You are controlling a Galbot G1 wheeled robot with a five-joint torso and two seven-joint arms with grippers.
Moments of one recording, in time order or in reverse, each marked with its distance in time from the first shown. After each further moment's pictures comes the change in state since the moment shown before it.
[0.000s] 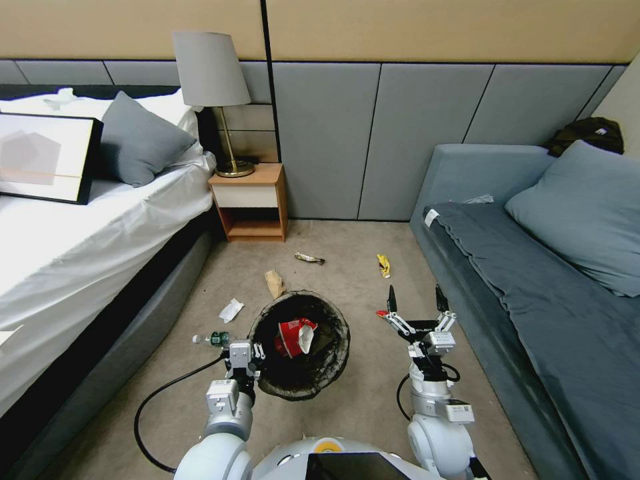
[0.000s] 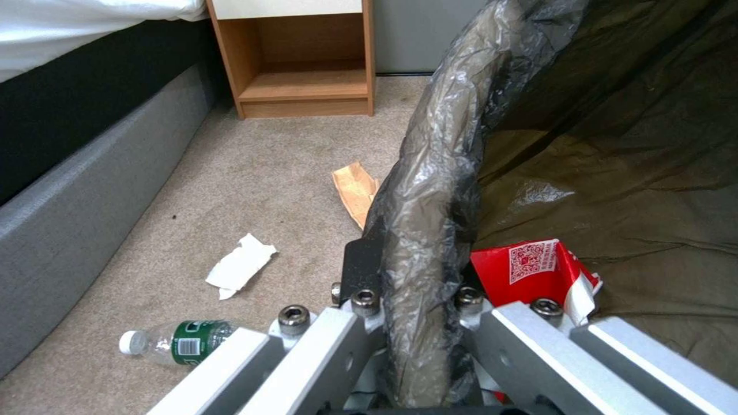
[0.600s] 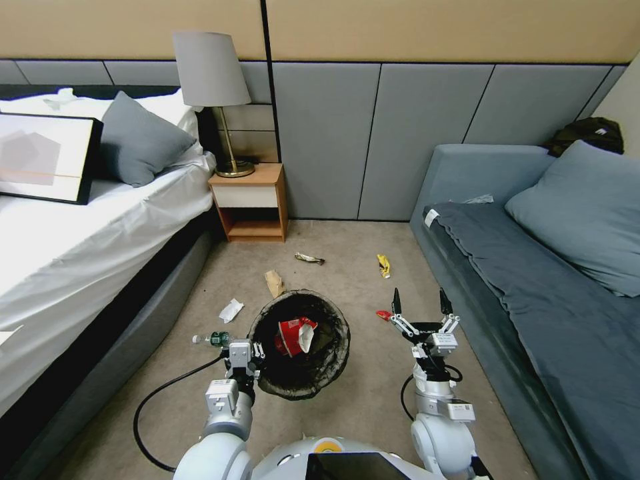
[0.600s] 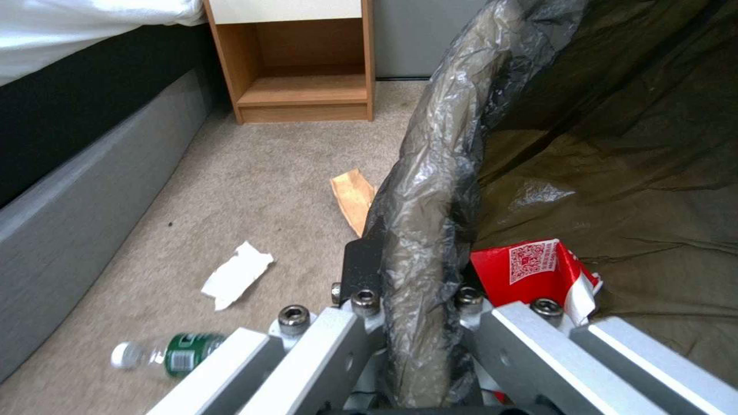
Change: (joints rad) left arm -0.001 -0.002 0.000 -0.001 -0.001 -0.001 -0.004; right arm 0.019 0.000 0.004 -0.011 0.006 -0.003 -0.004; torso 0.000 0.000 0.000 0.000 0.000
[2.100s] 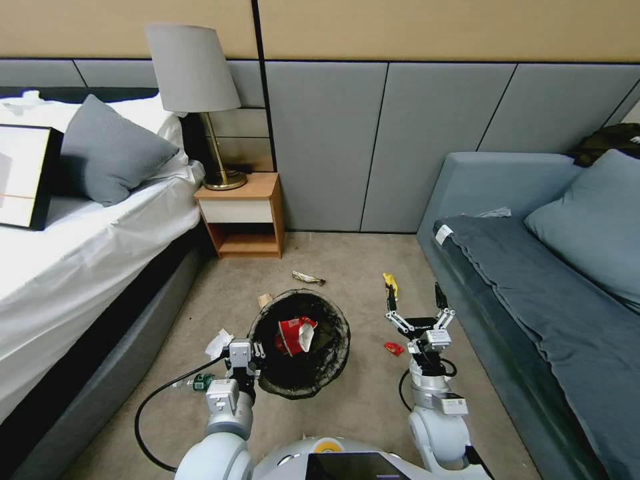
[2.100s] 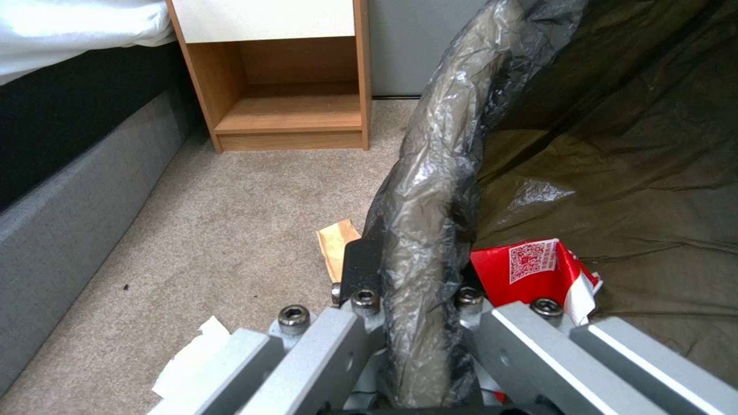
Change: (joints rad) left arm -0.001 0.001 0.005 0.004 0.001 -0.005 -0.001; right arm 0.051 -0.015 0.000 -0.021 -0.039 -0.005 -0.023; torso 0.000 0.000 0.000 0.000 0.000
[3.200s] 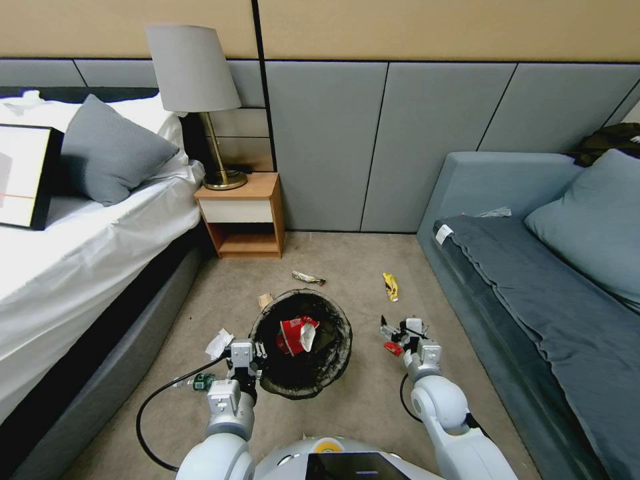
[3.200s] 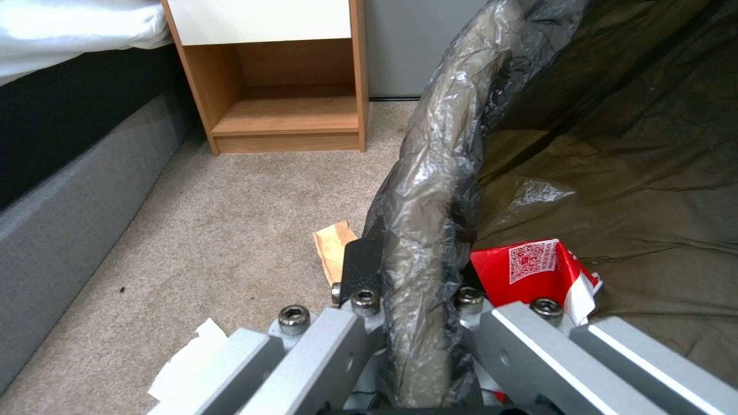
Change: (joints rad) left arm 0.000 0.002 0.009 0.002 0.005 -0.007 -0.004; right arm 0.215 -0.177 -0.056 -0.277 0.325 -1.003 0.109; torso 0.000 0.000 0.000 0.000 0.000
